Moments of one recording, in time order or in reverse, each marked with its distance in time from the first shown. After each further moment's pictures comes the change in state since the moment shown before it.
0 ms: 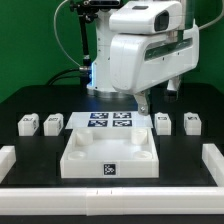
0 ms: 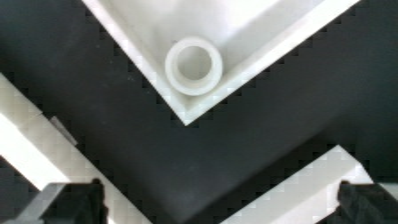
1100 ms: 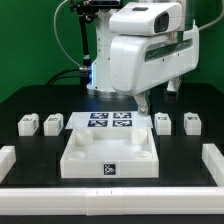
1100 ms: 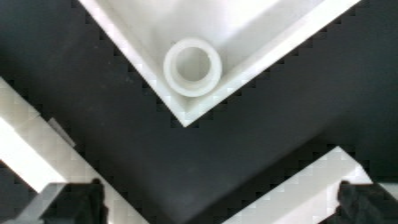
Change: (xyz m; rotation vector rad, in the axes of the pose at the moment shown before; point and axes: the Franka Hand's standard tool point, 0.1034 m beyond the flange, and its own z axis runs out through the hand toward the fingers) arm 0.000 0.000 0.001 0.001 -0.001 -0.001
